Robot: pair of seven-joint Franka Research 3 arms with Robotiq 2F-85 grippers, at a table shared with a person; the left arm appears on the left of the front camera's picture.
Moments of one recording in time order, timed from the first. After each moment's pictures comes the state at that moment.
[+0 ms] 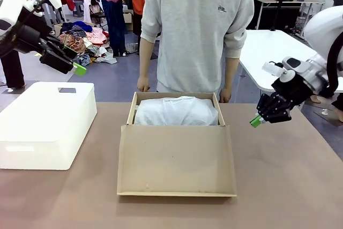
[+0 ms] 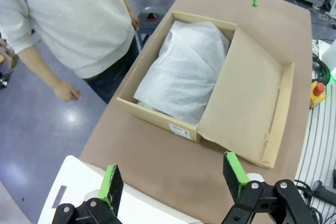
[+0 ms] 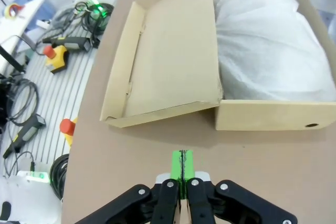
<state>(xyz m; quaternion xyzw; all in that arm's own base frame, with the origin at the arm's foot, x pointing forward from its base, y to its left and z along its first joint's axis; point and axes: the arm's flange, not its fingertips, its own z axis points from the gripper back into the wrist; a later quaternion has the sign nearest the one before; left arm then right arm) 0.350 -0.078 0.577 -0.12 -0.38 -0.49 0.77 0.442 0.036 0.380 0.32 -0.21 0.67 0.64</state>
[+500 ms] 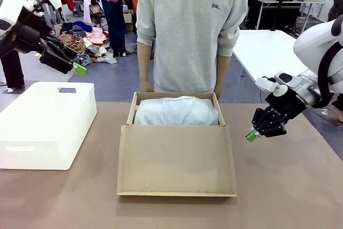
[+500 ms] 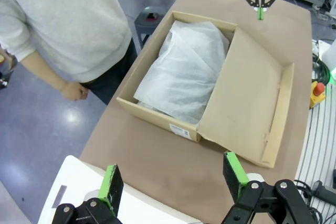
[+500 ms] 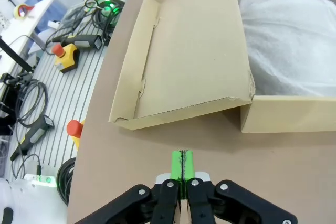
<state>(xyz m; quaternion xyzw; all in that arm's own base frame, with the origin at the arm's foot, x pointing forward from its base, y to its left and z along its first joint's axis) 0.350 -0.078 0.577 -0.12 -0.38 -0.49 0.77 0.432 0.050 0.343 0.34 -0.19 0.66 0.64</state>
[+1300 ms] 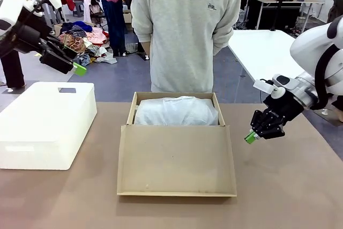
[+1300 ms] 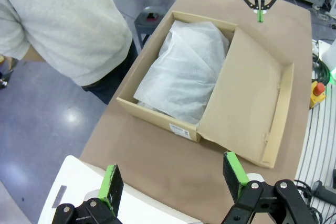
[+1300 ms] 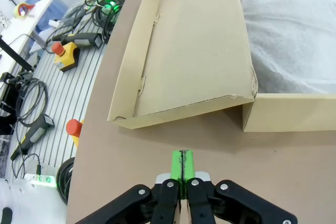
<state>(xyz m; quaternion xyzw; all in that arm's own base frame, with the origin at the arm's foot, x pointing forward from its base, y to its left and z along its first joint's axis) 0.350 -0.078 0.577 -0.12 -0.38 -0.49 0.77 0.432 0.052 0.339 0.34 -0.18 0.66 0.64</state>
